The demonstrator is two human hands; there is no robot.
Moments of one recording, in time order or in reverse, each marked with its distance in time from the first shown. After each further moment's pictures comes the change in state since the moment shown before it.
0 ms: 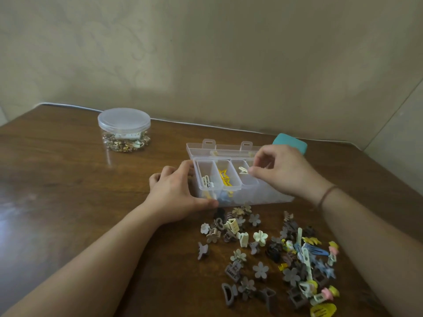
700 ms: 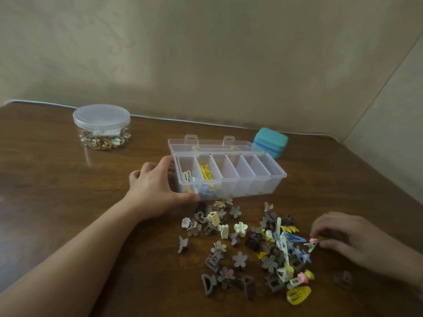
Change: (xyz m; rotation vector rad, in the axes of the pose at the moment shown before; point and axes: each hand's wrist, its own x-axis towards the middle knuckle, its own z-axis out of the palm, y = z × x) left_hand -0.002 0.005 -0.001 -0.004 0.018 -0.007; right_hand -0.148 0.122 -0.053 -0.189 -0.329 -0.064
